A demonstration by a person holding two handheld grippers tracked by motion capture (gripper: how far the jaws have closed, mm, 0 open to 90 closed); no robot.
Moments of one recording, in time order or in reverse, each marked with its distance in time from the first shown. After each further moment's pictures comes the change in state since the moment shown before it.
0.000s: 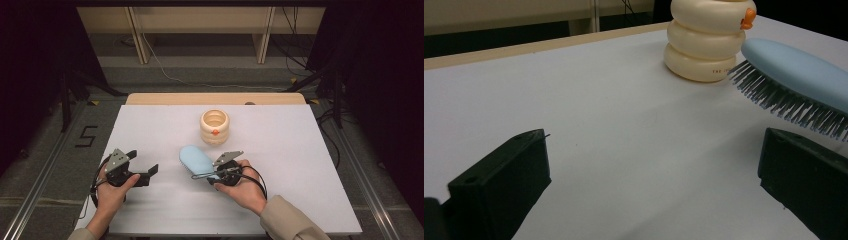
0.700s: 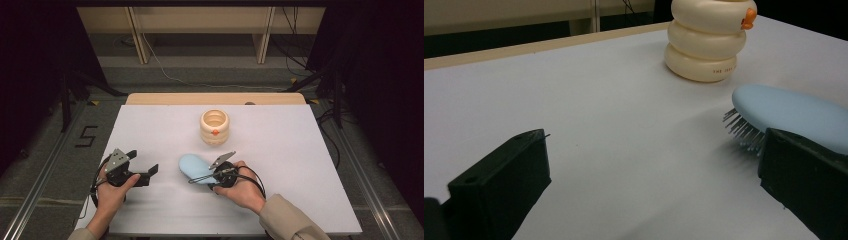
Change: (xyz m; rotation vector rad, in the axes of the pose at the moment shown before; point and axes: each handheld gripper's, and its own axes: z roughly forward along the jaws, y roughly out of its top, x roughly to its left) left arm 0.000 0.000 0.000 0.001 0.002 0.001; right arm 0.002 0.000 0.011 0.148 0.027 -0.028
